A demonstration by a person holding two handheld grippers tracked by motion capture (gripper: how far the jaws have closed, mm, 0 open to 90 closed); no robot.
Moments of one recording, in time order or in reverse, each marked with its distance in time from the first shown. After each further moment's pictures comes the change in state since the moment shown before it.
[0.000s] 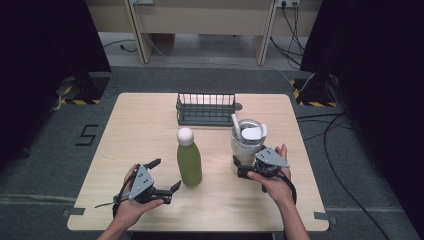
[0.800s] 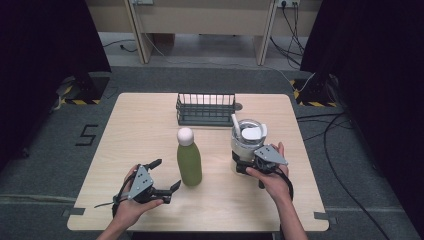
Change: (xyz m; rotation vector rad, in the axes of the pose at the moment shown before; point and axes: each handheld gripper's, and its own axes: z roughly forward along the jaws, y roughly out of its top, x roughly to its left) left arm 0.001 -0.001 -0.001 -0.004 -0.014 -0.003; right arm -0.004 -0.002 0.013 -0.043 0.003 0.022
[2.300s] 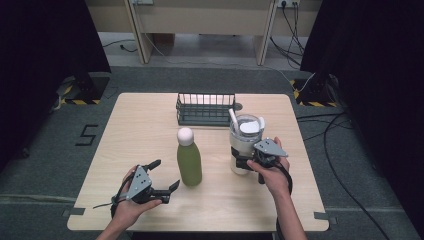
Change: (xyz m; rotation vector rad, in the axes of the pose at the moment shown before) left arm 0.002 -0.002 -0.003 -0.001 0.005 -0.015; right arm -0.007 0.014 0.009 0.026 0.036 0.022
